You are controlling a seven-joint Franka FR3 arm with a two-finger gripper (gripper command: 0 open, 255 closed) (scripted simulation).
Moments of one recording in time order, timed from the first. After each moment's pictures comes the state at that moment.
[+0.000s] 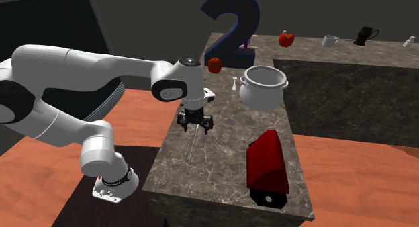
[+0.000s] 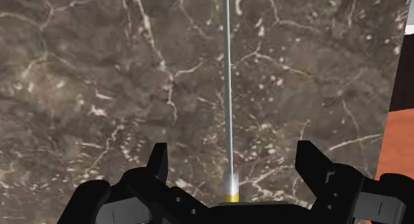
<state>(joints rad) 0.44 -0.50 -0.15 -2.44 -0.06 1.95 -1.09</state>
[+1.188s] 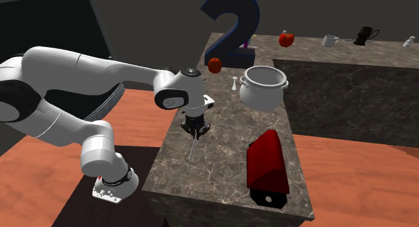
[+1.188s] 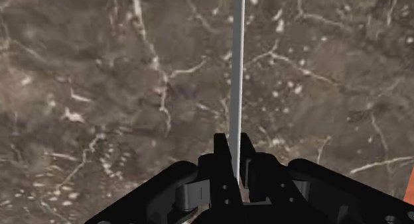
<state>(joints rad) 0.45 -0.47 -0.16 -2.52 -0.06 2.06 -1.13</state>
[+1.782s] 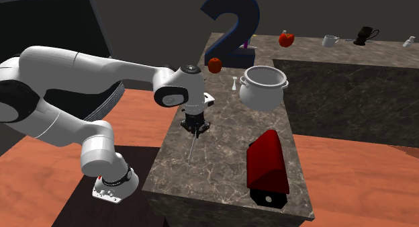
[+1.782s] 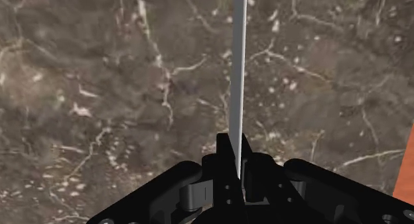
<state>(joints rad) 0.45 -0.48 -0.16 -2.50 -0.06 2.03 -1.13</state>
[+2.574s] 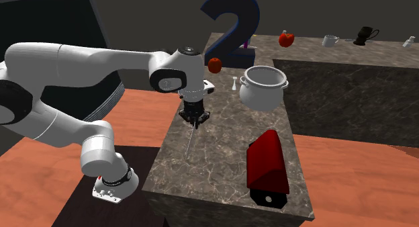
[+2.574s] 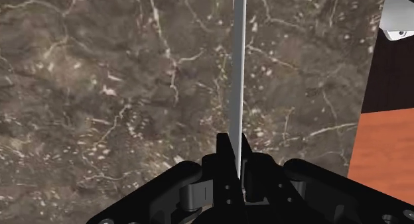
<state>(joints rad) 0.45 -0.52 -0.15 -2.36 -0.05 1.86 -1.13</state>
